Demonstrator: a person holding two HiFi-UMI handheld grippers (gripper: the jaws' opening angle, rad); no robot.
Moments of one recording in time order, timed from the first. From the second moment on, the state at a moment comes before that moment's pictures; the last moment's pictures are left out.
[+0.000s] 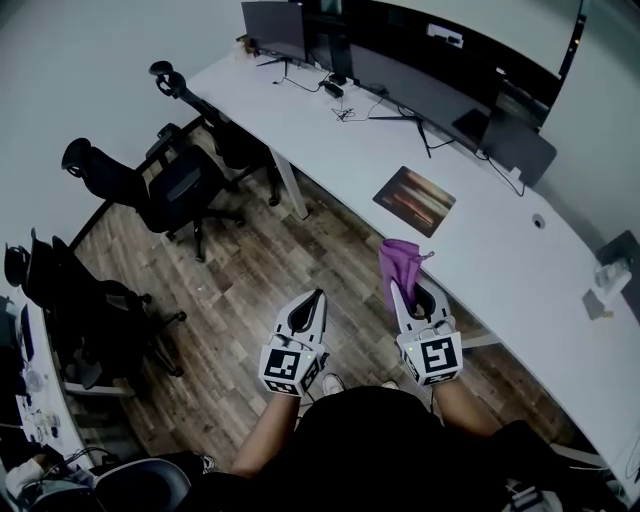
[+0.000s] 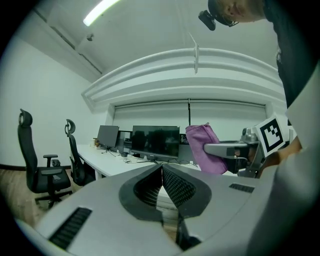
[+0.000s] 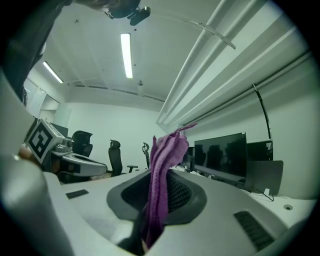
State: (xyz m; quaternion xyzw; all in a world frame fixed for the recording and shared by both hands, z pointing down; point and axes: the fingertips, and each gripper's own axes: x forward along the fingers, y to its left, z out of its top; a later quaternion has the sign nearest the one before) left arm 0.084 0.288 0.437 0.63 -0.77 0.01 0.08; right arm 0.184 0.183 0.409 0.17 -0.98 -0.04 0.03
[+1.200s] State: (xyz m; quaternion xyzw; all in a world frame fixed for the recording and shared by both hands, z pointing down) left arm -0.007 0.260 0.455 0.68 -0.72 0.04 0.08; right arm 0.084 0.171 0.423 0.18 -0.98 -0.03 0.05
